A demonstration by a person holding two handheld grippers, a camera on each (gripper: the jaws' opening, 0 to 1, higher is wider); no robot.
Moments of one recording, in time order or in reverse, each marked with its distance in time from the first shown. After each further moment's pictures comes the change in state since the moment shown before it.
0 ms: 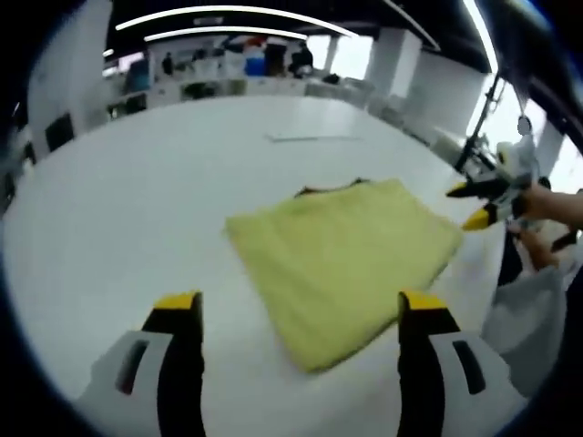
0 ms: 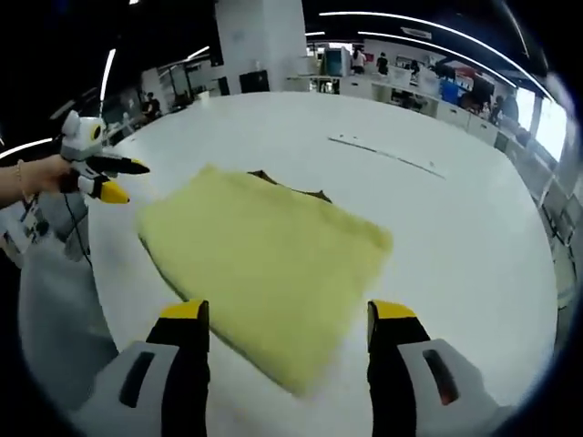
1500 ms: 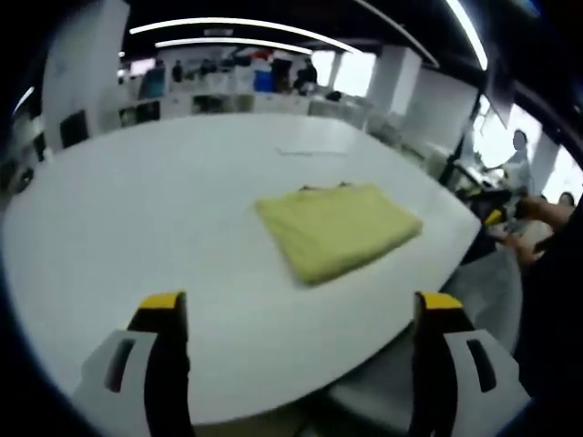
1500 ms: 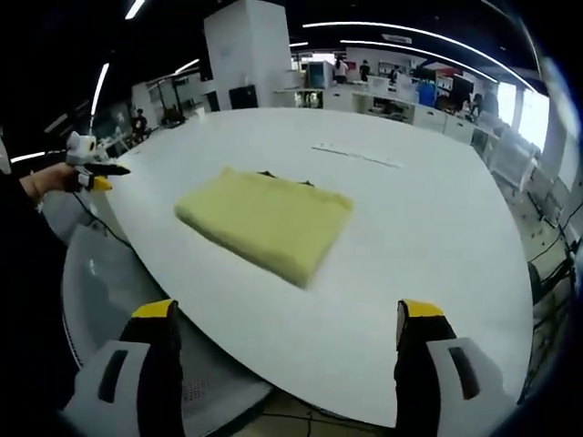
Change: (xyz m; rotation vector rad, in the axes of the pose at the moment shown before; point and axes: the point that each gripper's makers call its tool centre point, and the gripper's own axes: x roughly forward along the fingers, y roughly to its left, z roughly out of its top) left arm -0.138 -0.009 -0.029 -0.046 -0.066 -0.016; right arm -0.136 0.021 -0.047 0.046 -0.056 -0.034
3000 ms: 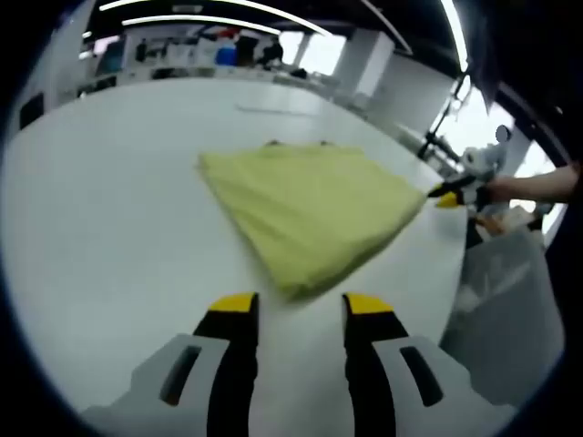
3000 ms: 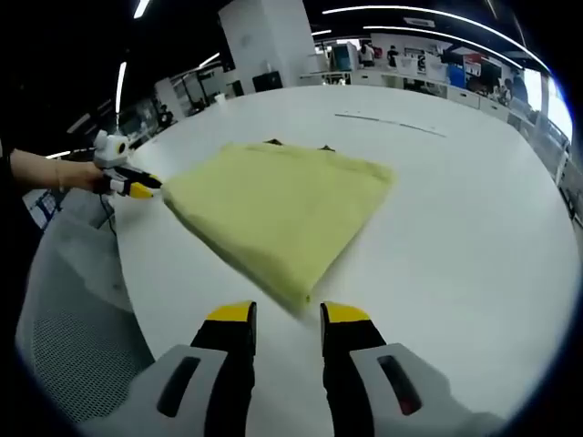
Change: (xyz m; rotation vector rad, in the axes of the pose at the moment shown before) left arm 0.139 -0.005 -0.048 0.007 0.099 -0.209; right arm 0.127 -0.017 -0.029 0.002 0.048 0.171
